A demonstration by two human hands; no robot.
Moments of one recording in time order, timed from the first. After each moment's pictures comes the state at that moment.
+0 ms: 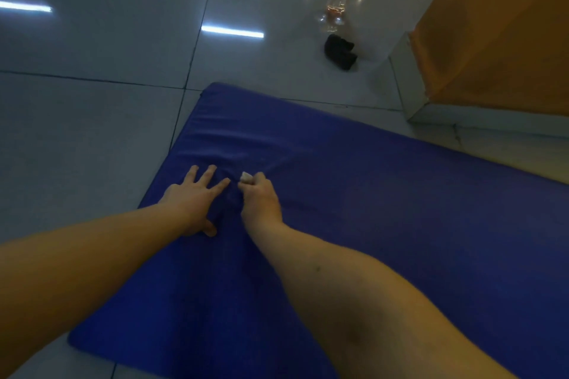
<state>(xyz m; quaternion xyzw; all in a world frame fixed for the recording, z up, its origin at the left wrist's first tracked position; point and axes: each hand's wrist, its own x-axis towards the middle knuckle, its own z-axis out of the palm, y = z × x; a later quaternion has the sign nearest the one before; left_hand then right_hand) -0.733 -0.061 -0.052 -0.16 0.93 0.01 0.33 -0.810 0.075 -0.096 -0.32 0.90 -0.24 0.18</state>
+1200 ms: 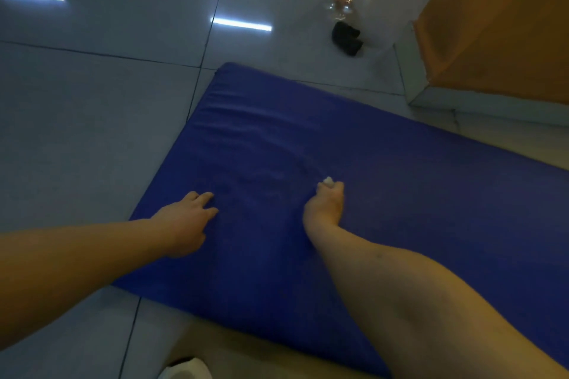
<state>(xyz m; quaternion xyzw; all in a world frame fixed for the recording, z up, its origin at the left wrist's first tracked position) -0.624 -0.016 -0.034 -0.10 0.93 0.03 0.36 -0.806 0.195 -0.105 -0.07 0.96 -0.25 0.12</state>
